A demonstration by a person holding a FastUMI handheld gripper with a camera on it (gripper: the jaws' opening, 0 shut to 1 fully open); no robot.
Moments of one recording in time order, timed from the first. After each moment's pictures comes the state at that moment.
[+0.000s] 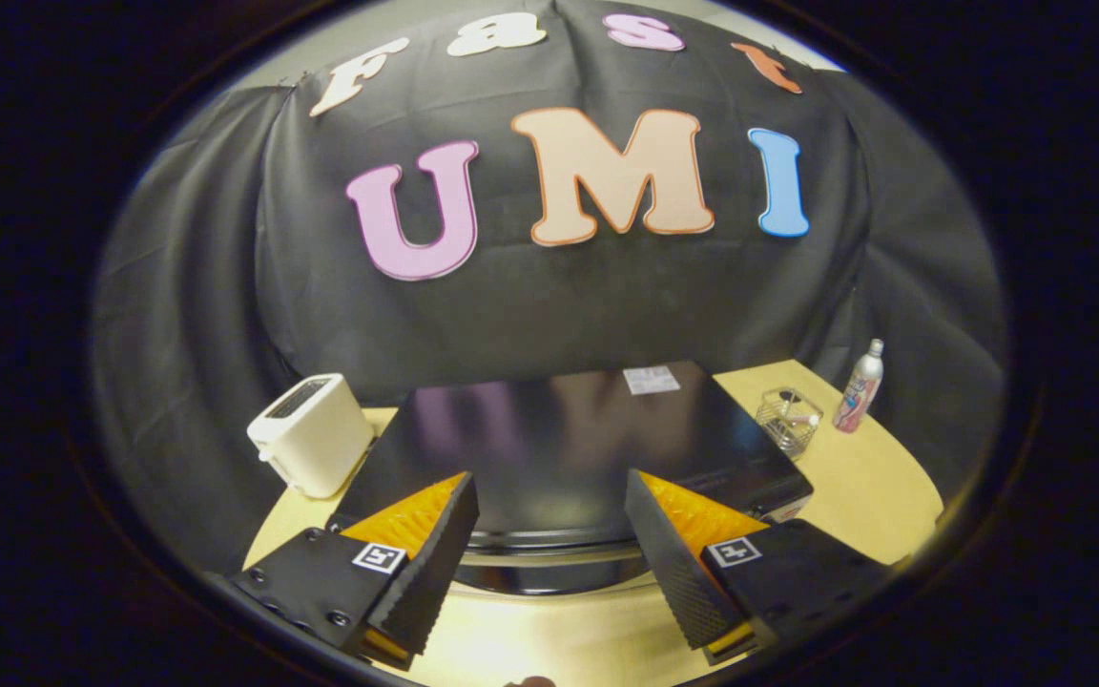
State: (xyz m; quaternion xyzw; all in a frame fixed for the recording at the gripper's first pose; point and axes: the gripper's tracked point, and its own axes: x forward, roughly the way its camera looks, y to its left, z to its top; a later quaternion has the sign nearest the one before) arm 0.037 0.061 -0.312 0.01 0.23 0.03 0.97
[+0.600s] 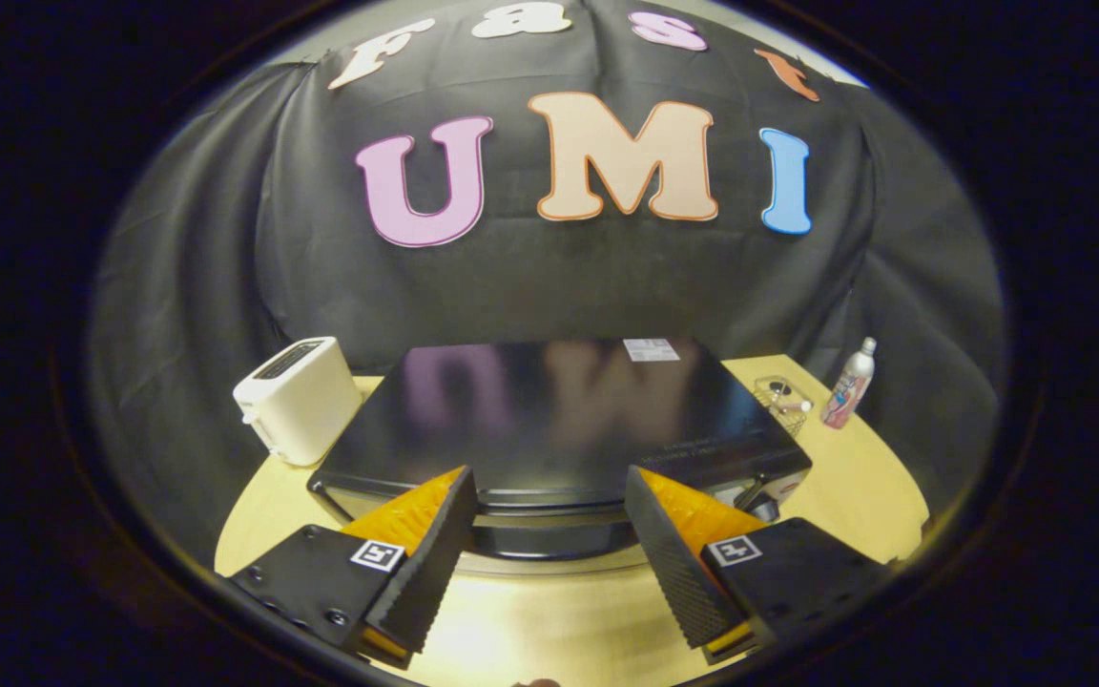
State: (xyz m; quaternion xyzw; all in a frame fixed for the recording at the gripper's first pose) arm 0.012 0.055 -0.325 -0.02 0.24 0.02 0.97
